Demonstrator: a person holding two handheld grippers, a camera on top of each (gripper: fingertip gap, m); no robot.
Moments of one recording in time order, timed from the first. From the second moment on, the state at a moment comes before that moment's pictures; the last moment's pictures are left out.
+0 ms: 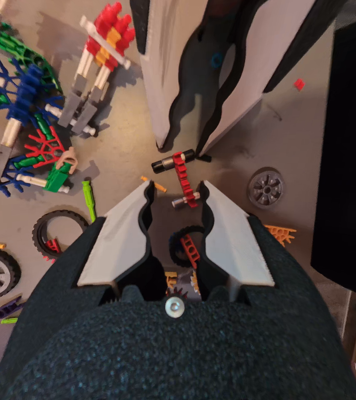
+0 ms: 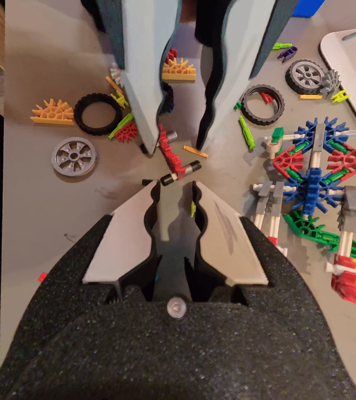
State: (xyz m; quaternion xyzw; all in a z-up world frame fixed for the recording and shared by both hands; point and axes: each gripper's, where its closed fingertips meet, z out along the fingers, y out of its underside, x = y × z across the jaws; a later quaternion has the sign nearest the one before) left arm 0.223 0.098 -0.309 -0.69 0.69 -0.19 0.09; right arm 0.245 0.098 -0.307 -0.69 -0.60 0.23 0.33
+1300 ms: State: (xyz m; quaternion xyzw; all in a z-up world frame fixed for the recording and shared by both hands) left arm 0.242 0.076 -0.313 -0.63 0.74 -0.19 0.11; right arm 0.251 0.085 -0.311 -0.70 -0.59 0.25 0.30
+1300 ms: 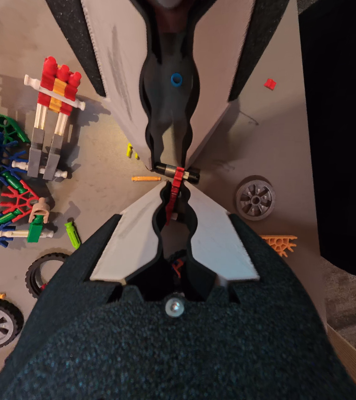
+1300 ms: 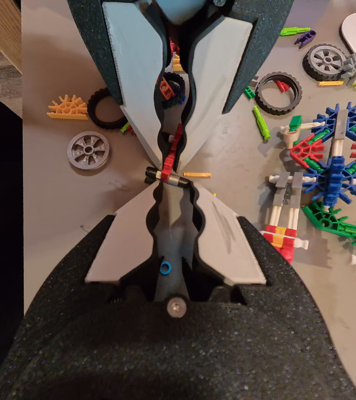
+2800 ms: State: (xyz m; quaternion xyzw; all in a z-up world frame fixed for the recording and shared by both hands) left arm 0.247 0.066 -0.313 -0.66 0.72 -0.19 0.14; right arm 0.251 0.076 -0.311 -0.70 -0.59 0.26 0.29
